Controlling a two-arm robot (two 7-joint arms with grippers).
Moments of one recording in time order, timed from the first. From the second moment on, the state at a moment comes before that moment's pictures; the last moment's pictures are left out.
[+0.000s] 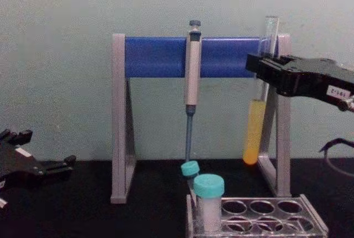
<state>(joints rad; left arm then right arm) -0.20 0.60 0.45 -1.41 -0.25 -0.12 0.03 0.22 0.39 -0.34 -1.62 0.44 -0.03 0.39</state>
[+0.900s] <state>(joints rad) -0.20 0.60 0.45 -1.41 -0.25 -0.12 0.03 0.18 0.41 -0.30 -1.65 0.41 -0.01 0.37</state>
